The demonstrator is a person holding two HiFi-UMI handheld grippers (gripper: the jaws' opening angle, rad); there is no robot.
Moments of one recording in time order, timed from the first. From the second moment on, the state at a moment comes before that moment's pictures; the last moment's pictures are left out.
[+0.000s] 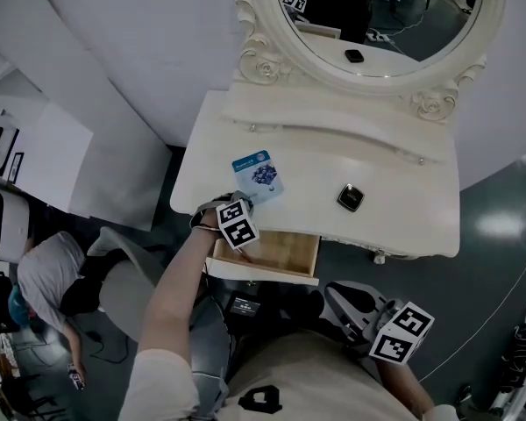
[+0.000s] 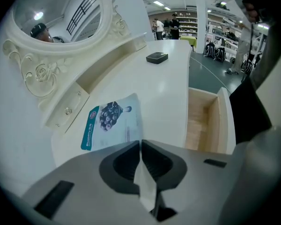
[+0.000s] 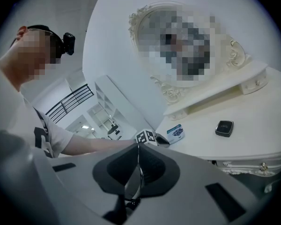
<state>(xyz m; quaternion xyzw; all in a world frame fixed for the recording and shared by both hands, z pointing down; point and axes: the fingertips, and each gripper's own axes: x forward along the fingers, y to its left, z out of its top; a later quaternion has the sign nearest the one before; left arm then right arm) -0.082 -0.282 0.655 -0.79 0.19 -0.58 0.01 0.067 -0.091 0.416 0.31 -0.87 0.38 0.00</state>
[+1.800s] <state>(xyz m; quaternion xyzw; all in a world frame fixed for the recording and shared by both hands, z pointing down) -0.109 -0.235 0.533 -0.81 0.42 -0.42 -0.06 0.076 -0.085 0.393 0.29 -0.89 0.34 -0.03</state>
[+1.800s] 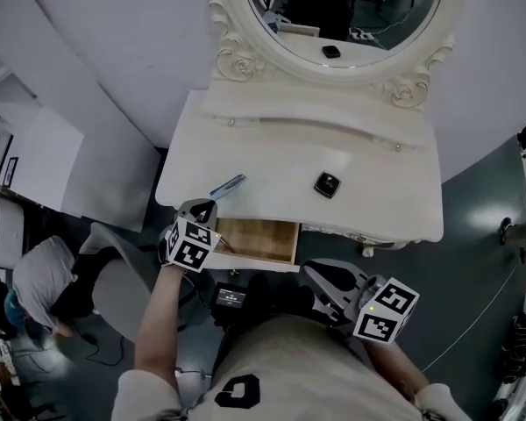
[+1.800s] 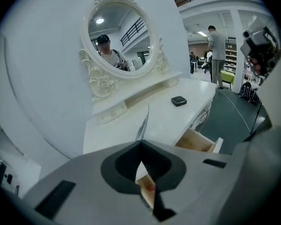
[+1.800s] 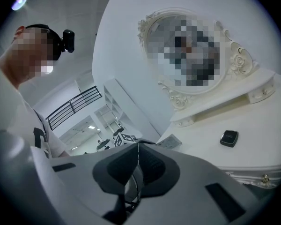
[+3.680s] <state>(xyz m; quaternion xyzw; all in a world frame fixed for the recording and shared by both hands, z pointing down) -0.149 -0.134 0.486 -0.80 0.47 -0.37 -0.08 0.020 -0.018 0.393 0.22 -0.91 0.35 -0.01</state>
